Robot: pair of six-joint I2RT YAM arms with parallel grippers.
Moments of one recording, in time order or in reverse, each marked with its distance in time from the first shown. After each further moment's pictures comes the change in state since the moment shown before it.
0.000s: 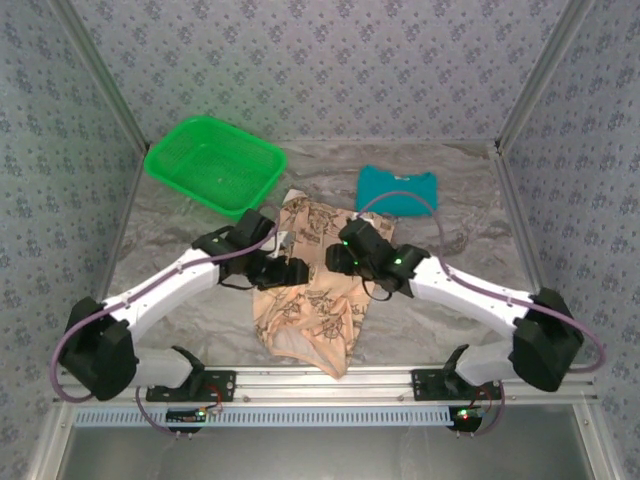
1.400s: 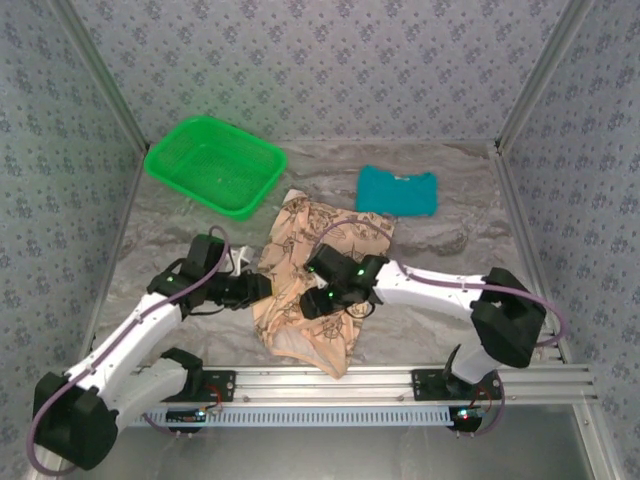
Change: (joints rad) left arm 0.224 -0.375 -0.334 0.085 0.192 -0.099; right arm 0.185 0.268 0.085 -0.074 -0.344 -0.169
